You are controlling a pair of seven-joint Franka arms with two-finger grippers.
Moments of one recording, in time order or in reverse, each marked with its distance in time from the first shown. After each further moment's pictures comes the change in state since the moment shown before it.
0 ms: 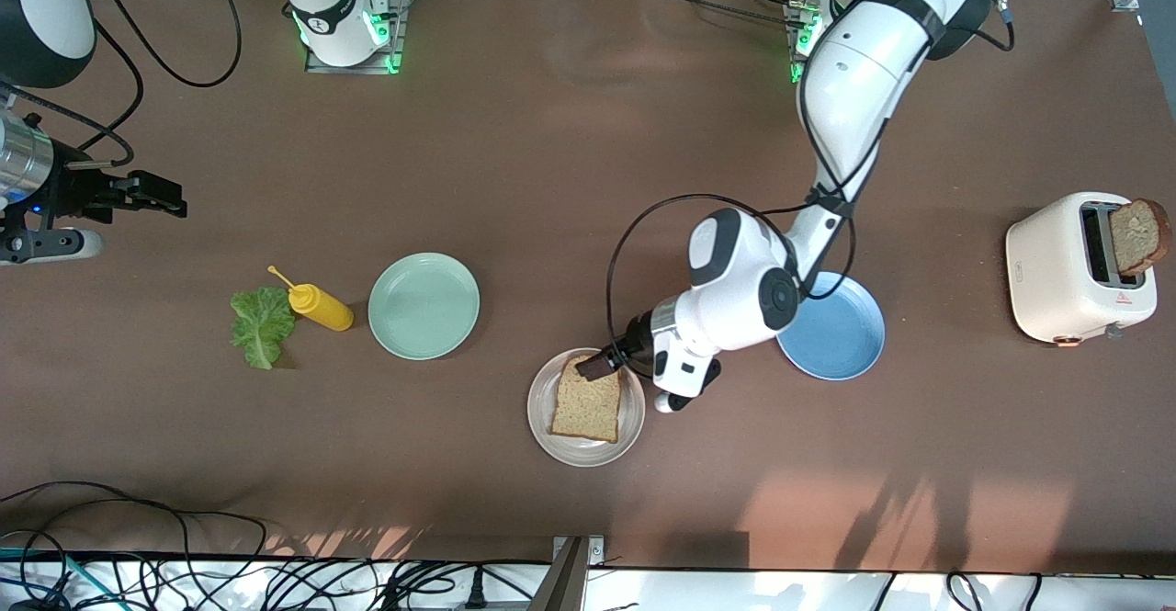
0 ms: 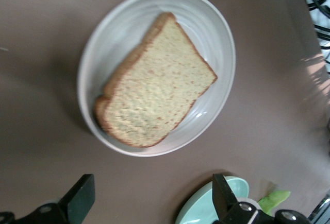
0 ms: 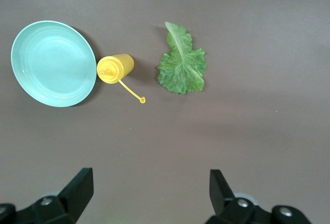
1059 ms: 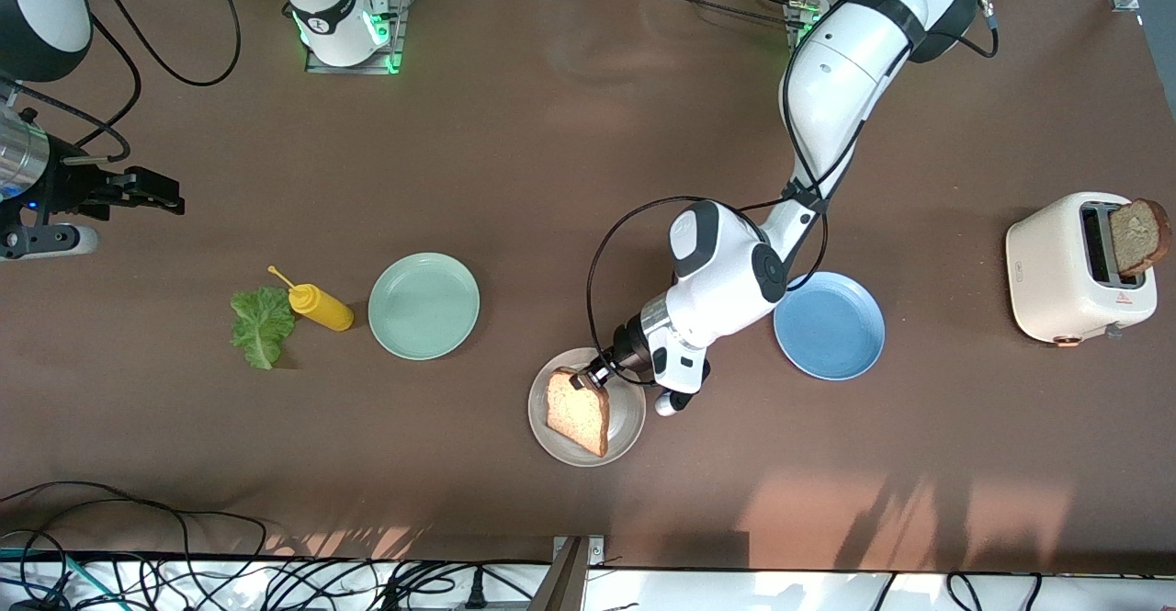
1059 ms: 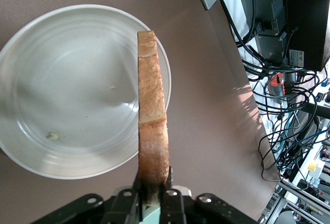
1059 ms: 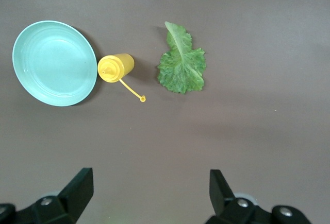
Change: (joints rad) left arm -0.064 0.038 -0.021 -0.002 -0.095 0.360 -0.012; right arm 0.000 -0.009 -0.001 0.000 0.000 -0.006 0.000
